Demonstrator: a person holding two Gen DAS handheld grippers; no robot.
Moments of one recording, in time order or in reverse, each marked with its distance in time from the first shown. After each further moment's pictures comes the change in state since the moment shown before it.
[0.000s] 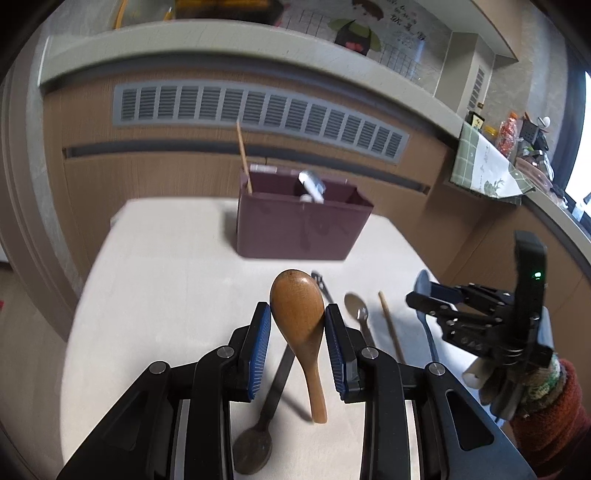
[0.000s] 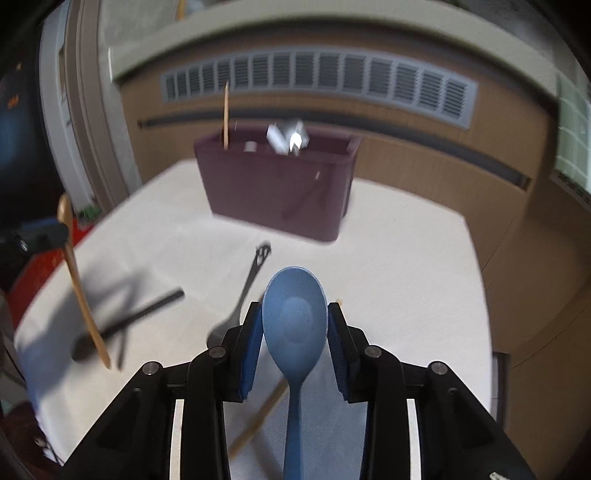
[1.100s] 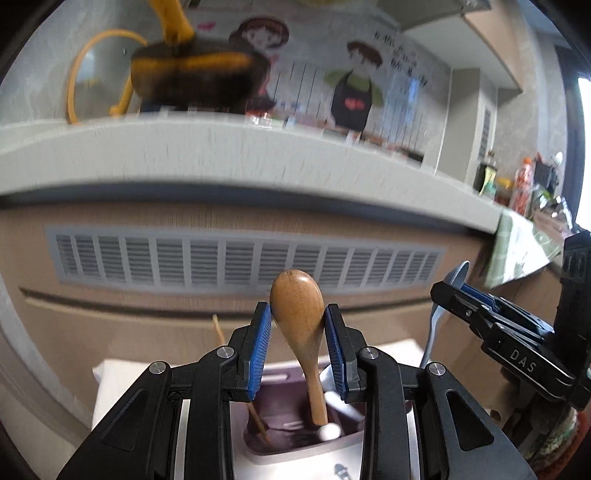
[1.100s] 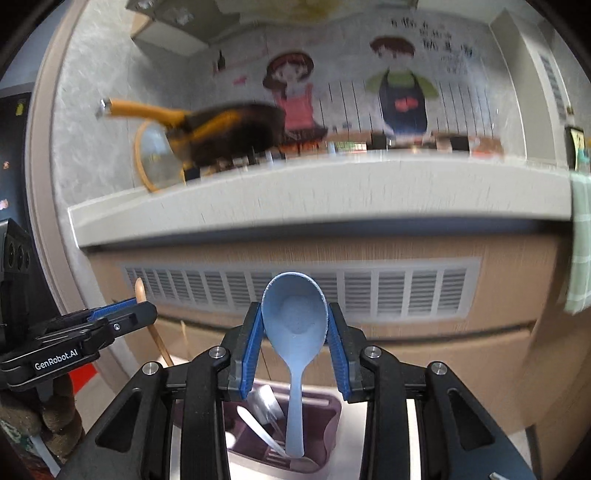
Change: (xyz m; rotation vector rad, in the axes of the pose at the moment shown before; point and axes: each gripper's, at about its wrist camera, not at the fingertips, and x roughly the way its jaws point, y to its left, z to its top) left arm 0.109 0.020 0.190 0.057 -0.180 0.013; right arm 0.014 -0.044 0.189 0.165 -0.404 -0.007
